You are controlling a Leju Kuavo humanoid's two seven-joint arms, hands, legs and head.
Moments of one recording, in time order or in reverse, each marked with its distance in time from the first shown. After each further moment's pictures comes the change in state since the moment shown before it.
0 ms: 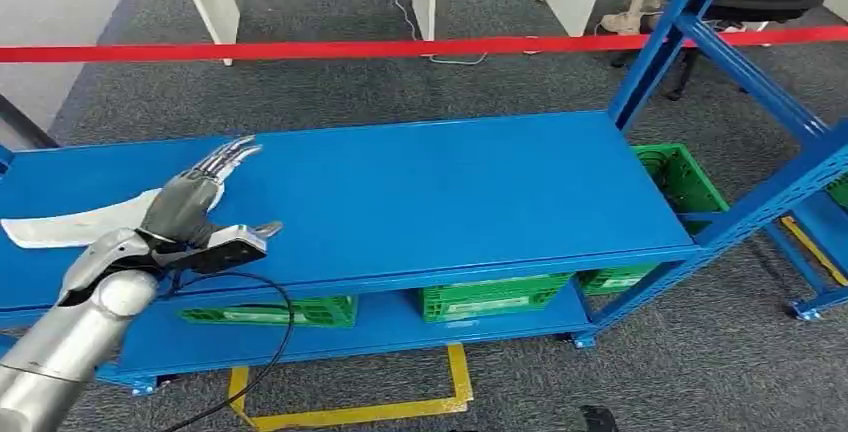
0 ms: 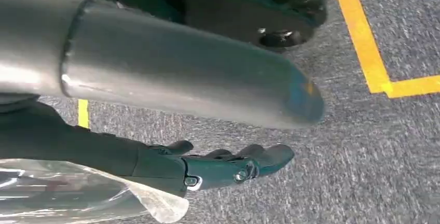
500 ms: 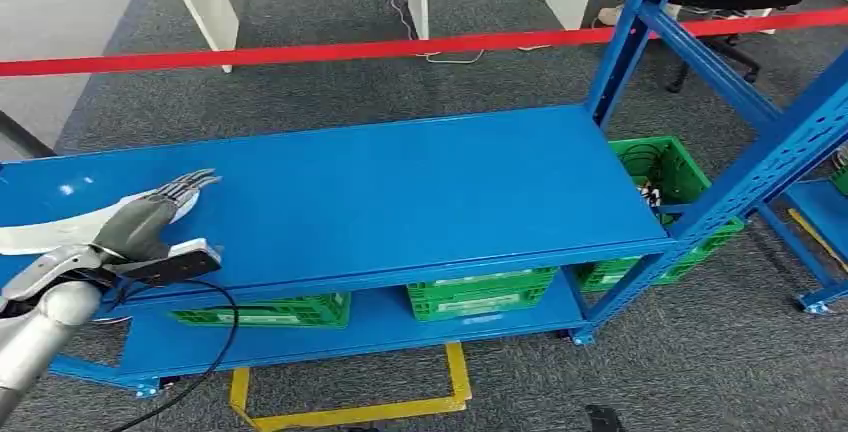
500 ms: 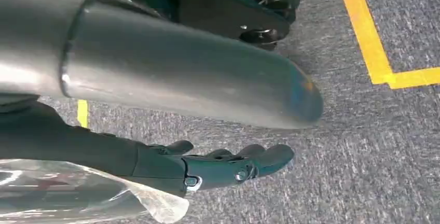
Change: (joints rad) left arm 0.040 0.145 0.038 0.069 -0.007 -0.120 0.005; right arm 0.001 -0.003 0.001 0.000 0.012 0.006 0.000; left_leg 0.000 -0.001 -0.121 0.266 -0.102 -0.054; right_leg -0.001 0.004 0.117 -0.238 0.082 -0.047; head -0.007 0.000
